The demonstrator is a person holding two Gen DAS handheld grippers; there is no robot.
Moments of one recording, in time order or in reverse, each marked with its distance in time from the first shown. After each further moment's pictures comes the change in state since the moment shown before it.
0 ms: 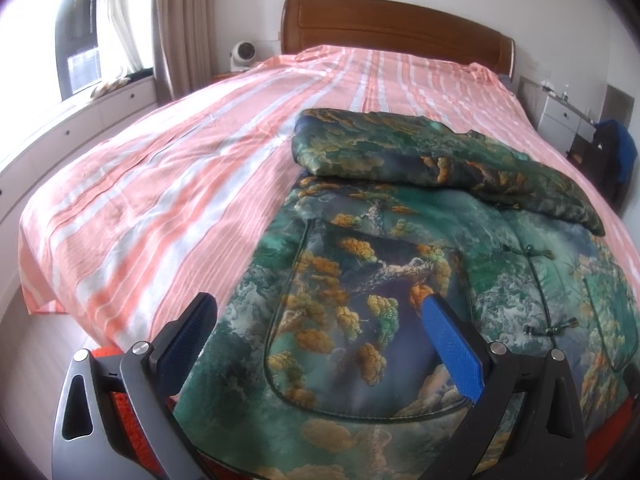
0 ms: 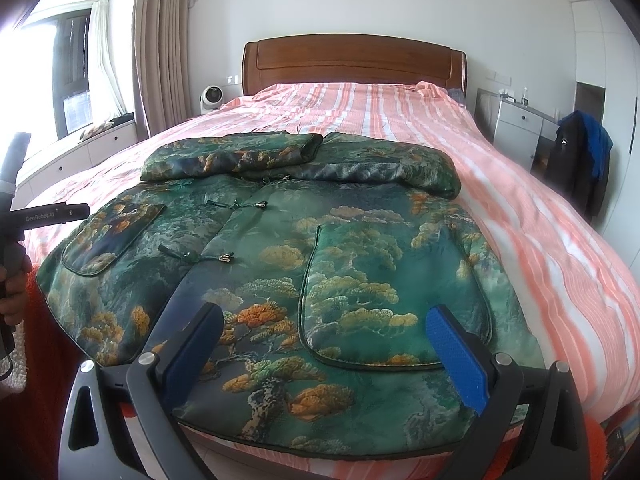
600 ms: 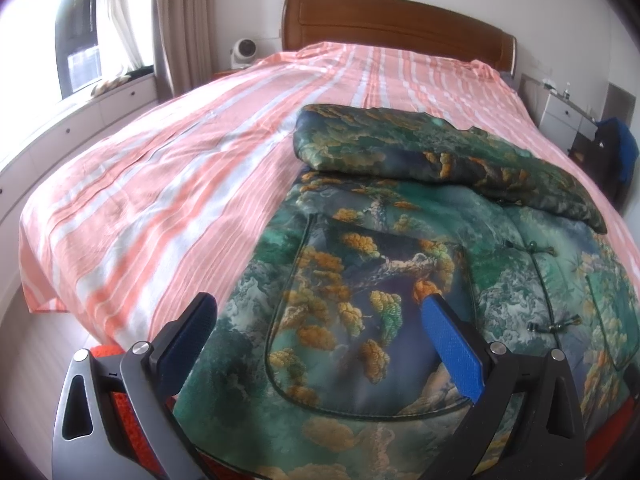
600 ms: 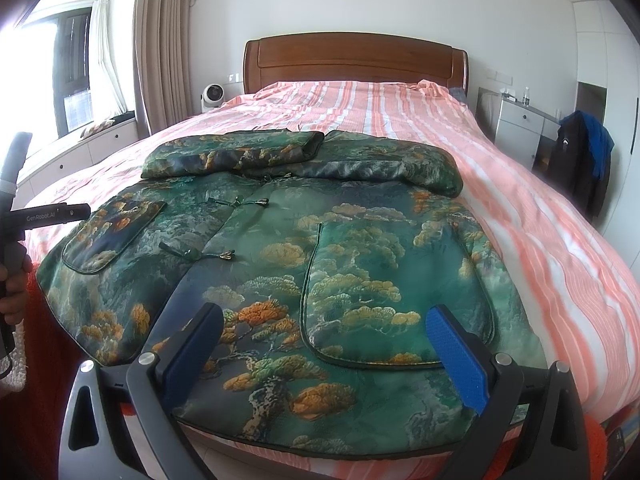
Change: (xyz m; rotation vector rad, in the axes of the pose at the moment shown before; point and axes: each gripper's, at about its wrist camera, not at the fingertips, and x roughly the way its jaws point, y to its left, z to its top) left arm 0.002 -0.001 -0.002 0.001 0.007 0.004; right arm 0.000 0.001 0.000 -0.003 0.006 0.003
